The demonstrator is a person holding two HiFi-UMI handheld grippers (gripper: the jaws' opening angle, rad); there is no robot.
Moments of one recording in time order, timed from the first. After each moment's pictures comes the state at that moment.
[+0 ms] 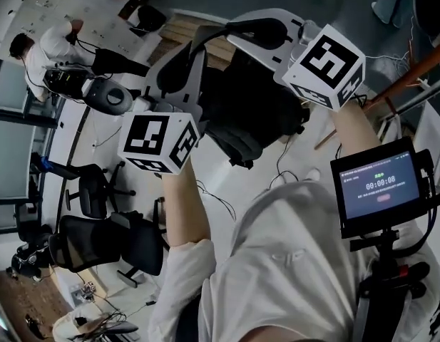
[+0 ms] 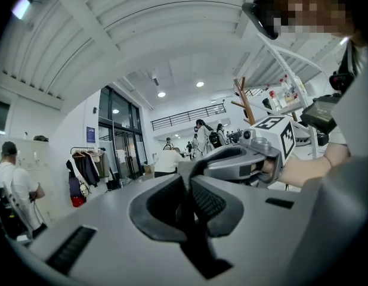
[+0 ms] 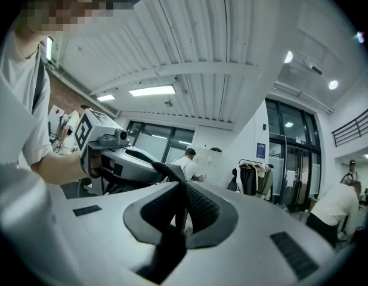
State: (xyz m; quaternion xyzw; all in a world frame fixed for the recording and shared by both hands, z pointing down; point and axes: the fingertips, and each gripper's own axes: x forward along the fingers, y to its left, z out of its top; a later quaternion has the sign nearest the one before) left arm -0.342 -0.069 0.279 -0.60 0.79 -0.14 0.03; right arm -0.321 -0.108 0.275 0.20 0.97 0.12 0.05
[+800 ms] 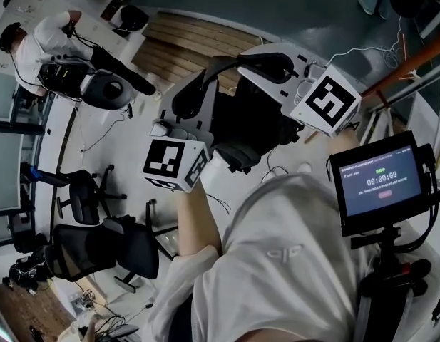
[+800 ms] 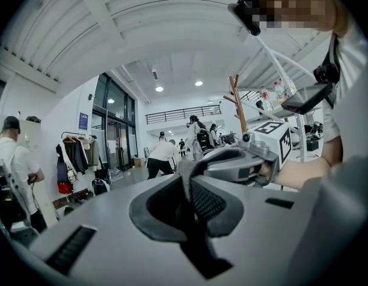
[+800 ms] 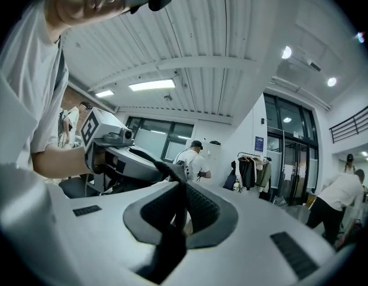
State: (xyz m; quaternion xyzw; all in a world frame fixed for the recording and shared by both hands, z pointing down) left arm -0.318 -0.058 0.347 -0.63 0.77 -0.11 -0.01; right arm -0.294 -0.093 0.342 0.20 0.97 0.12 0.02
